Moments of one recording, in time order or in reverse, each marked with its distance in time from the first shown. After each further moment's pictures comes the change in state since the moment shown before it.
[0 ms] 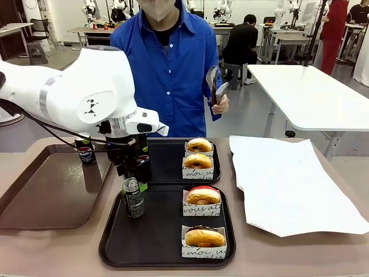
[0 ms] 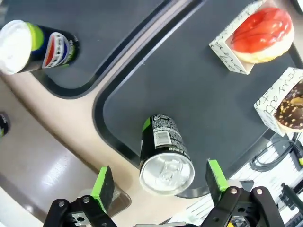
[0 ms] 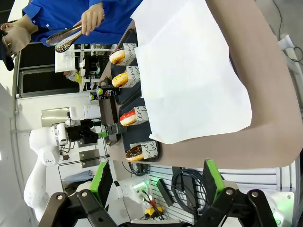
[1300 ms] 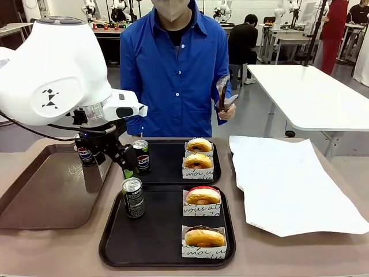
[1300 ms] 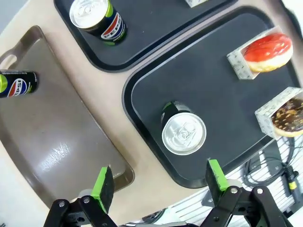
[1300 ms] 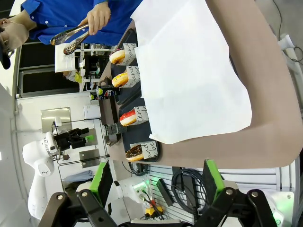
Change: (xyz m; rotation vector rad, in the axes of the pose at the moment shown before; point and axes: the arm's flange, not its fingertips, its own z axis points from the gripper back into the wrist) left arm -0.044 0.008 0.051 0.057 -0.117 0.193; right arm 0.000 0.000 0.000 0.000 0.000 0.000
